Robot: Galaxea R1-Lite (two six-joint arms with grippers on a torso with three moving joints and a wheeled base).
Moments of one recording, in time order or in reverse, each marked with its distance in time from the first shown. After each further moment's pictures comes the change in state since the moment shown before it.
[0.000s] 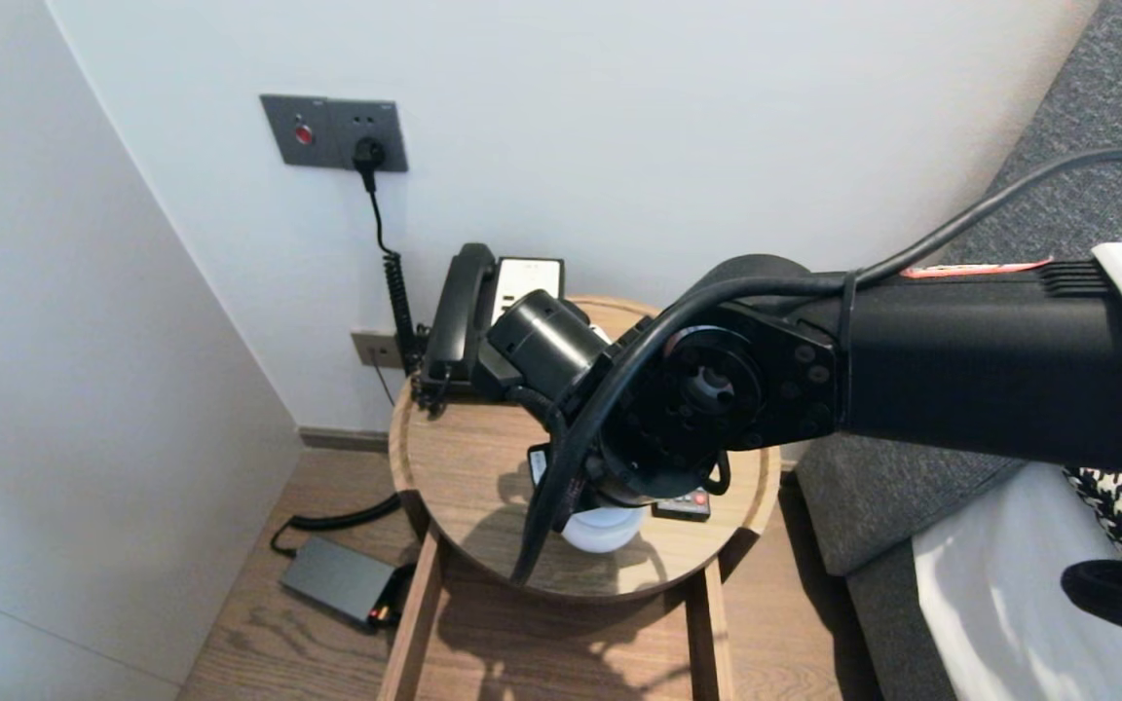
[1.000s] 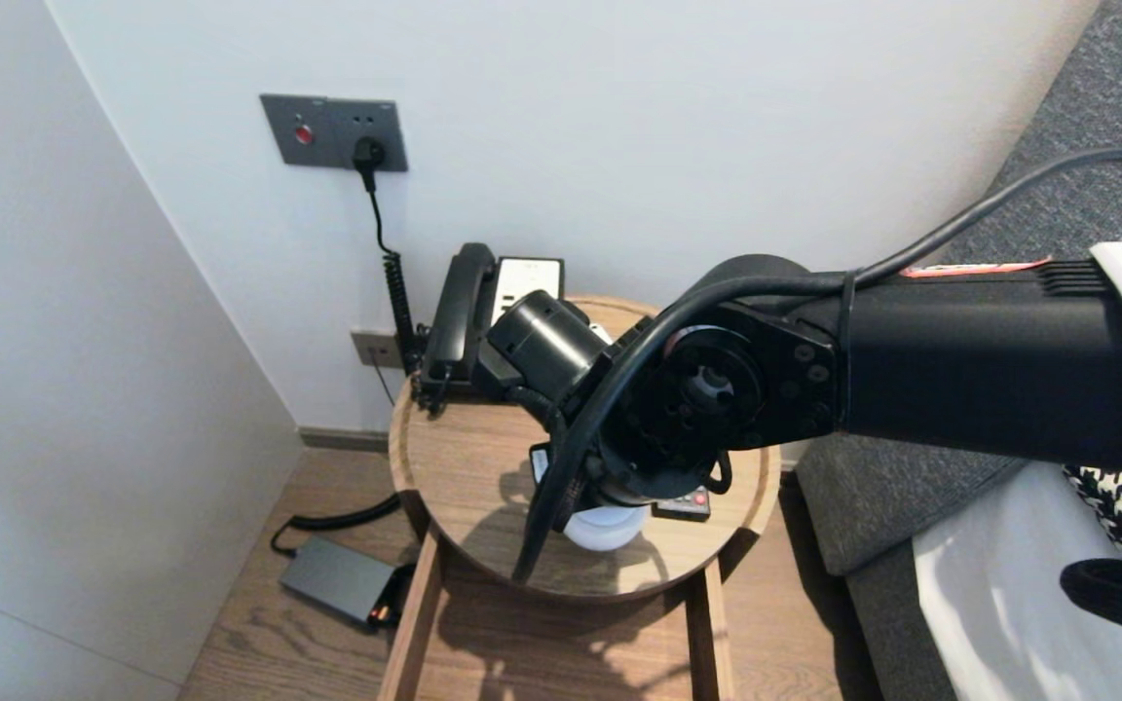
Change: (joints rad) left arm 0.000 0.000 0.000 0.000 0.000 0.000; right arm 0.003 -0.003 0.000 0.000 -0.020 0.003
